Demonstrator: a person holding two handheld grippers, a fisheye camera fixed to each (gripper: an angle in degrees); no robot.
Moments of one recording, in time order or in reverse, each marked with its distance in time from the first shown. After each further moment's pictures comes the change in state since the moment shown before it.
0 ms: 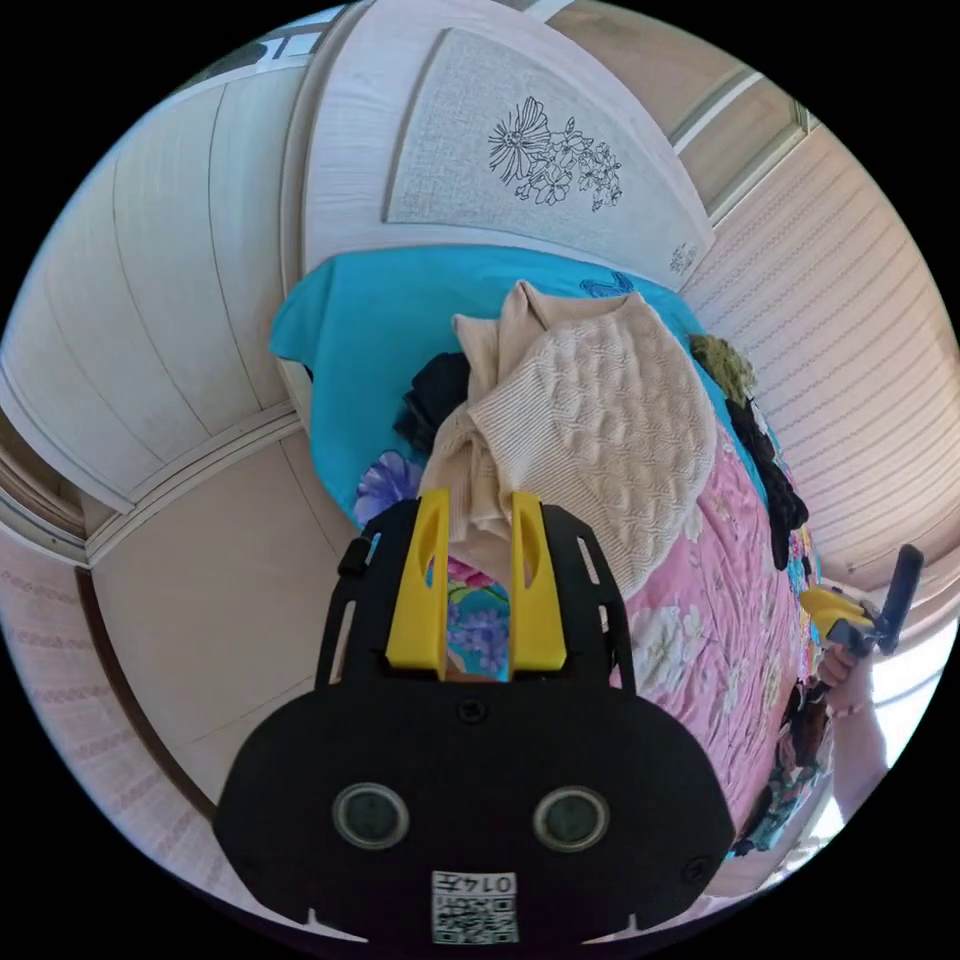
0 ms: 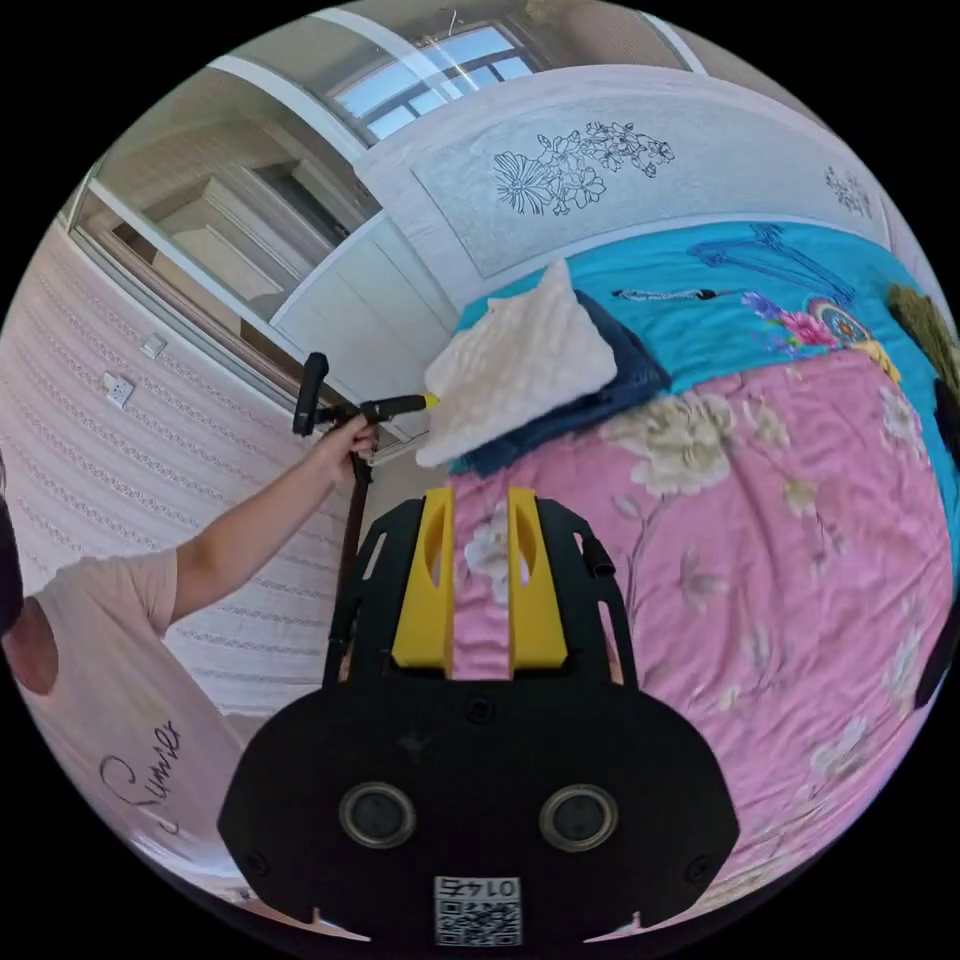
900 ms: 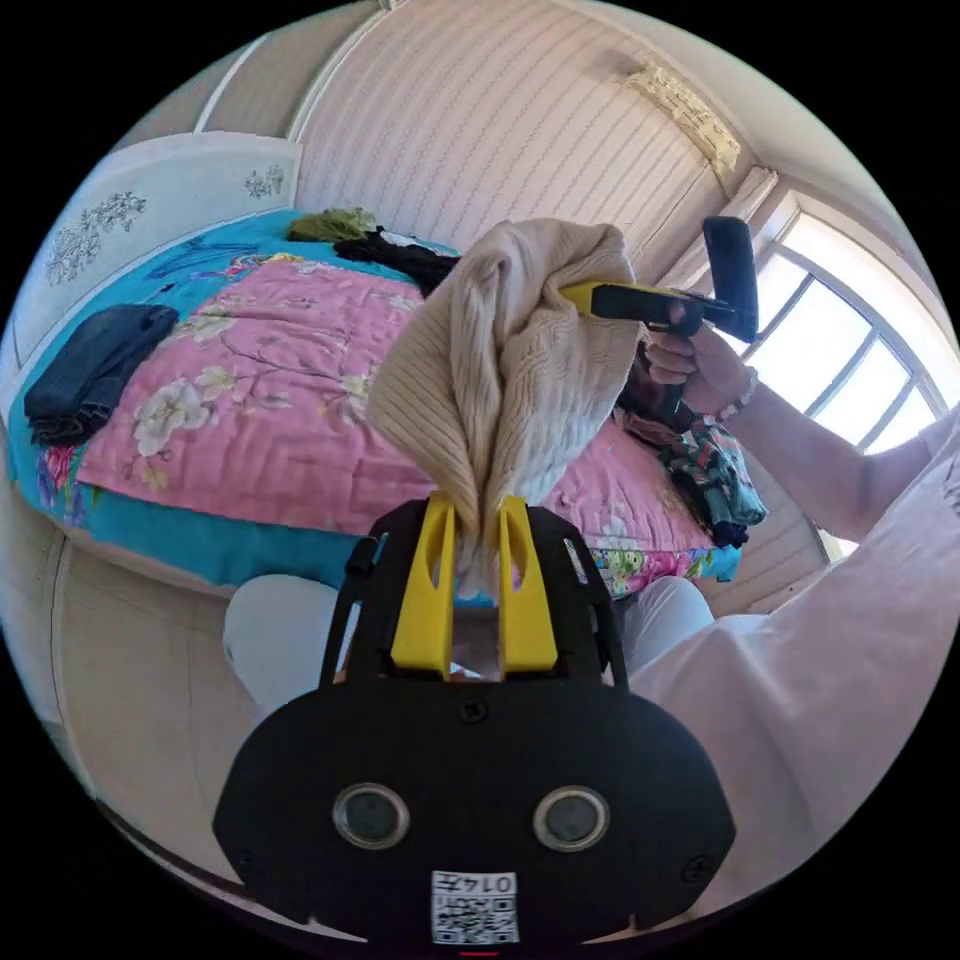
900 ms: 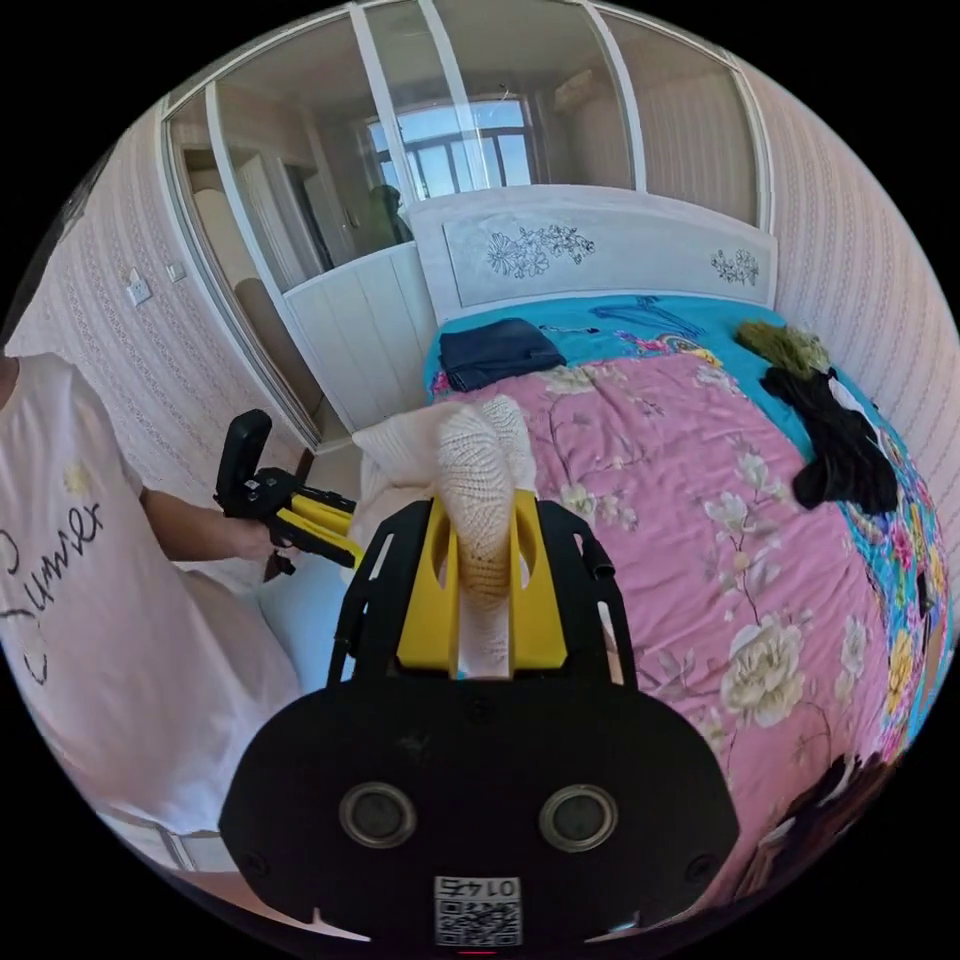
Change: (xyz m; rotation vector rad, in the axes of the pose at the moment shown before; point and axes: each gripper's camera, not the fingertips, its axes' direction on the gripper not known) left arm 0.189 0.214 -0.096 -0.131 0.497 0.697; right arm -0.082 0.242 -0.129 0.198 0.309 -0.102
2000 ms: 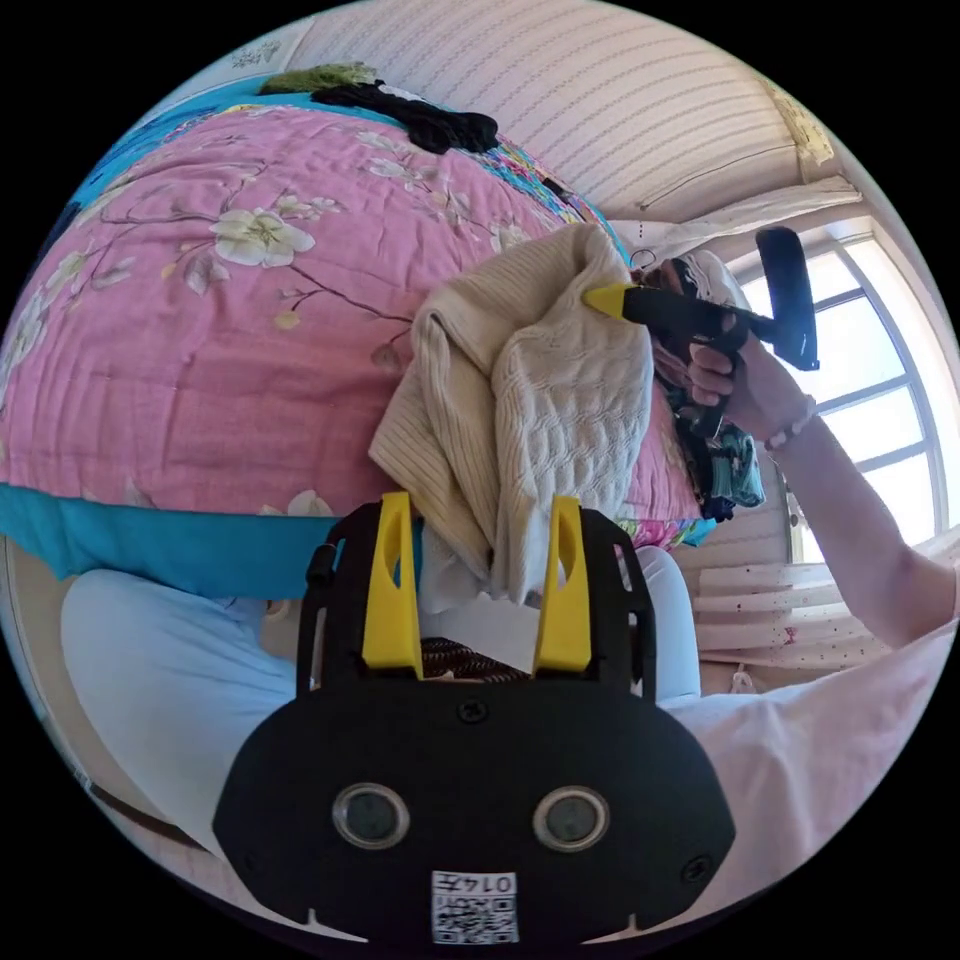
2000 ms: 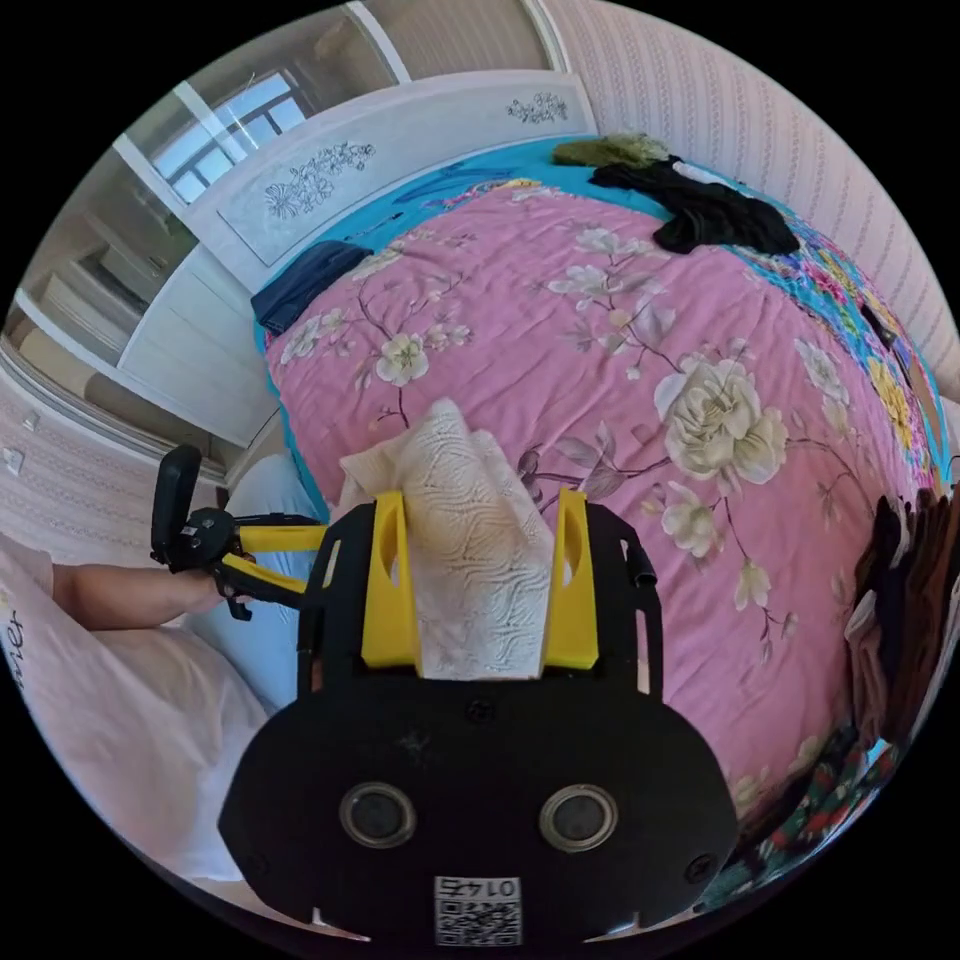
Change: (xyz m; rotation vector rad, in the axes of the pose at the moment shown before) left arm 0.047 -0.027 0.211 -0.392 0.163 -0.091; right arm 0.132 0.123 -0.069 -0.261 0.160 0.507
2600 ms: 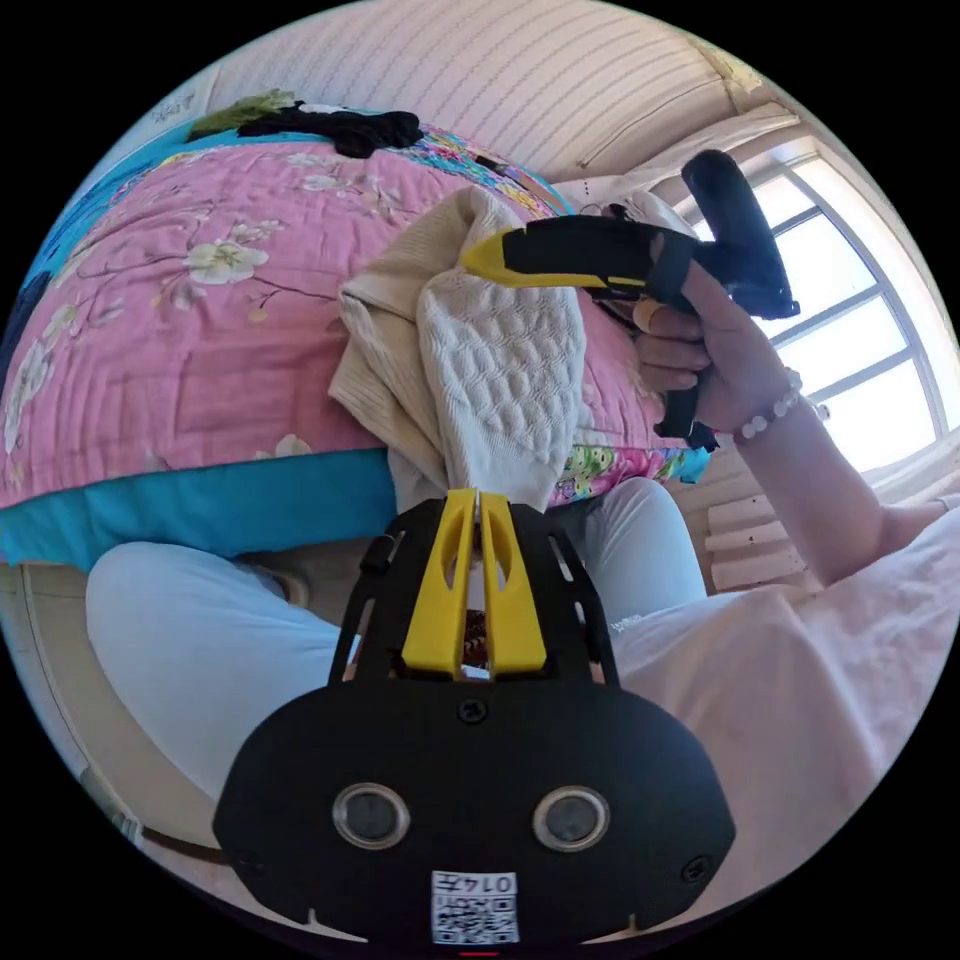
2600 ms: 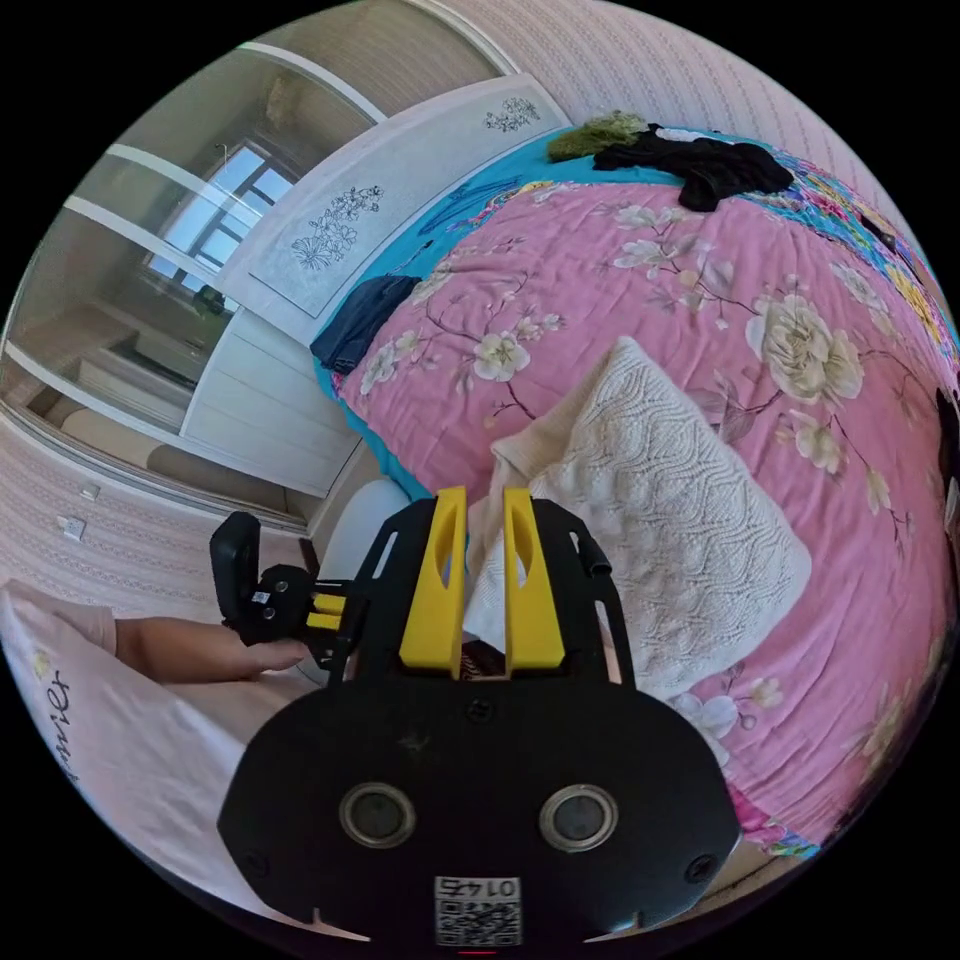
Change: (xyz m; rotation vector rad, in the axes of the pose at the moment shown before) left arm 0.038 0.048 0.023 -0.009 0.001 0.153; right arm -0.007 0.096 -0.091 0.107 -0.229 0.162
